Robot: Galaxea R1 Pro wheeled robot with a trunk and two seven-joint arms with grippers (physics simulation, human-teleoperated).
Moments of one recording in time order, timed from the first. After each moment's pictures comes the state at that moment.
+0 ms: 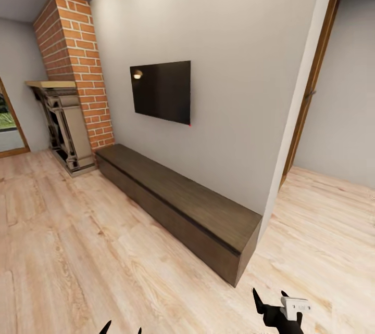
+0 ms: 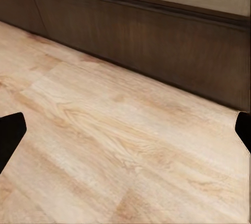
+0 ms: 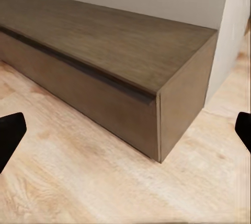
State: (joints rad) left arm 0.14 -0.05 -0.01 -0.96 -0.18 -0.41 -0.01; right arm 0.05 -0.07 -0.04 -1.09 -0.20 -0.23 0.12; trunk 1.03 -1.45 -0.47
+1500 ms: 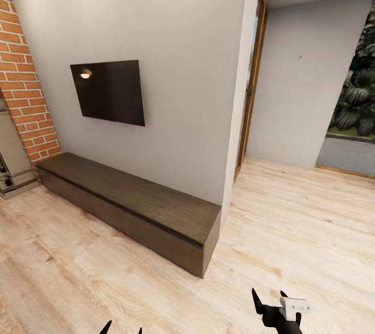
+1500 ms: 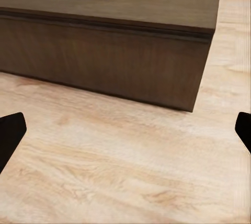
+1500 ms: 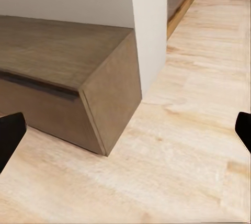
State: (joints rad) left arm 0.14 -0.05 -0.01 -0.96 -0.18 -0.41 -0.01; right arm 0.05 -0.07 -0.03 -1.09 -0.20 -0.24 0.12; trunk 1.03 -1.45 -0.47
